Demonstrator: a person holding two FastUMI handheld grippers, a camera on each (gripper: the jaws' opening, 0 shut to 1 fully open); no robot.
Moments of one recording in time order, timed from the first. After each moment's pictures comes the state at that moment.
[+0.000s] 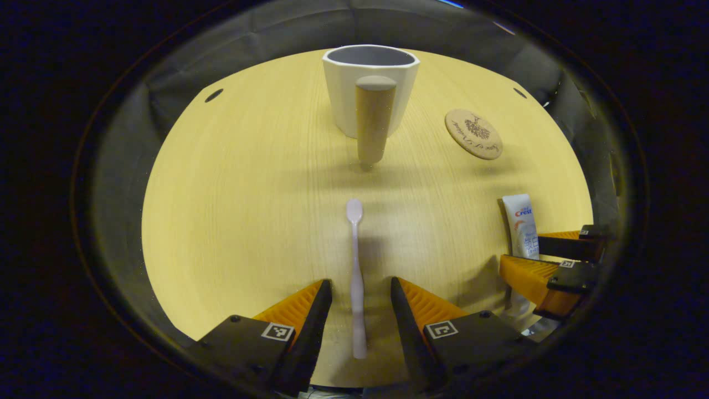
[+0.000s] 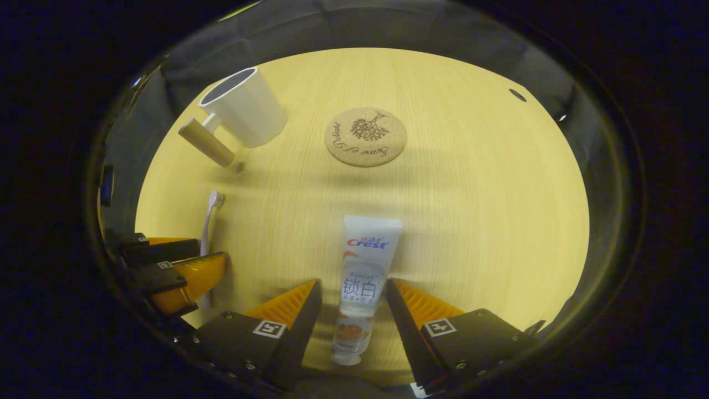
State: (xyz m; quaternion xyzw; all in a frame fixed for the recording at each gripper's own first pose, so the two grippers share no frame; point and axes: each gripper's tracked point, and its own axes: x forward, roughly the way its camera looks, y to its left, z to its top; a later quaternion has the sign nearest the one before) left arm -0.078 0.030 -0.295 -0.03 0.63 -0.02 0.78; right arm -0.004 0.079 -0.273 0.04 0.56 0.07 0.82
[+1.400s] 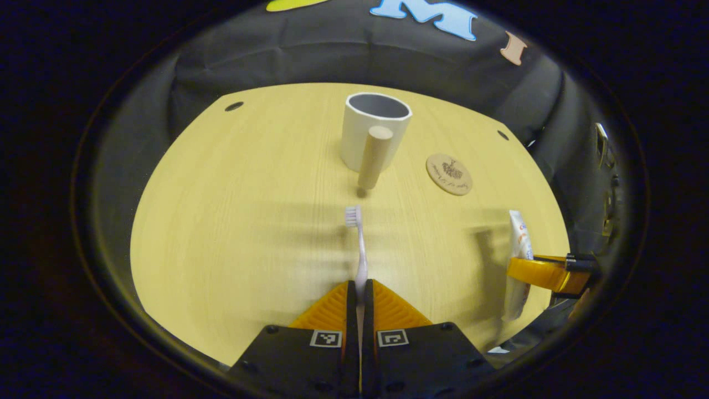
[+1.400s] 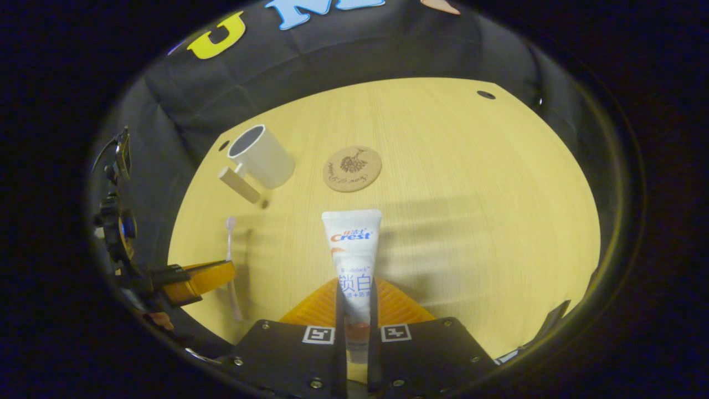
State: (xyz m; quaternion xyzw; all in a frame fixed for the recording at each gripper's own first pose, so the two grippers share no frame) left arm -0.072 0.027 -0.244 -0.11 0.50 -0.03 0.86; right arm -0.020 0.062 -0.222 0.15 0.45 0.08 0.88
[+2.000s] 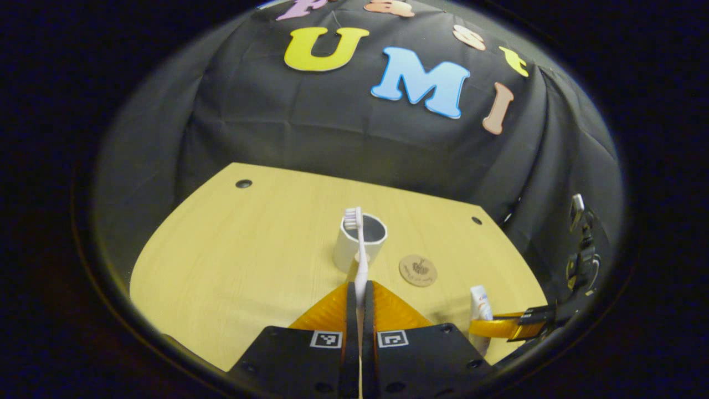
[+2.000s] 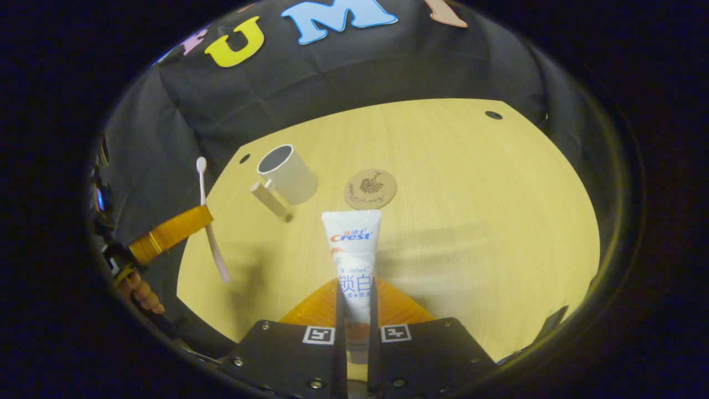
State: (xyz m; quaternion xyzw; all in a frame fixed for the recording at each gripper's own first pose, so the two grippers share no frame) left arm 0.006 0.037 -0.132 -0.15 0.27 -0.03 0.95; right arm -0.029 0.069 -0.199 0.15 0.41 0.11 0.90
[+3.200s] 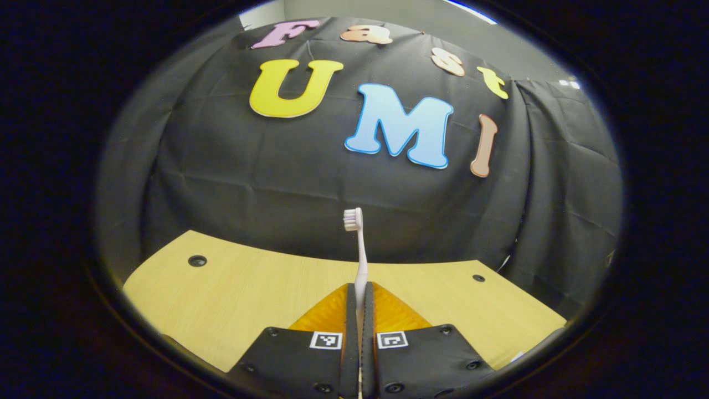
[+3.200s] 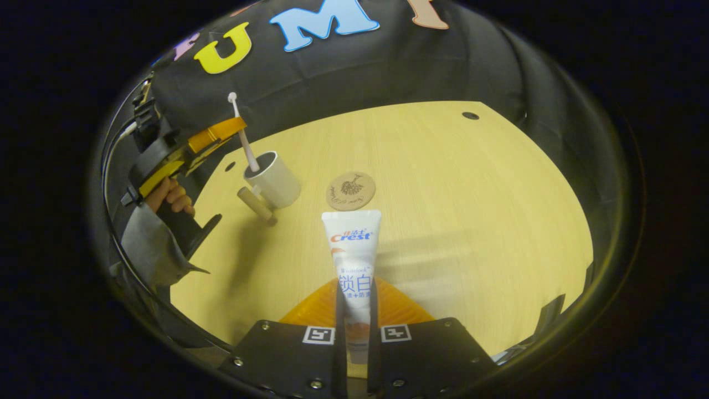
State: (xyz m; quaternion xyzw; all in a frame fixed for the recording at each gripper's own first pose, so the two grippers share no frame) left arm 0.190 0.026 -0.131 -0.12 0.13 -0.07 0.98; right arm -0.038 0.052 -0.197 0.15 0.40 0.05 0.90
